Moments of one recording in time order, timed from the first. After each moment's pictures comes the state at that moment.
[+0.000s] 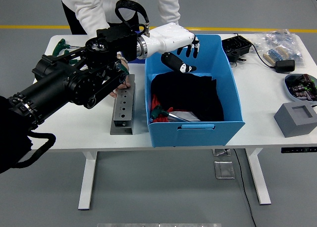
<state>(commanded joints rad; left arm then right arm) -1.19 0.00 -0.54 -0.67 1.97 -0.02 -0.32 0.10 -0.17 0.55 0.18 -0.65 -0.13 -0.06</state>
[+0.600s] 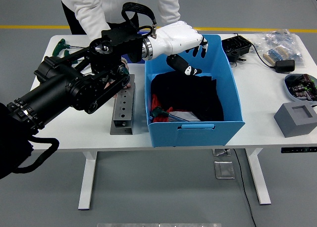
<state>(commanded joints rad) -1.12 0.00 -0.68 -0.79 2.18 -0.03 -0.29 0.09 -0.16 0.59 0.18 -0.67 -0.13 -0.06</state>
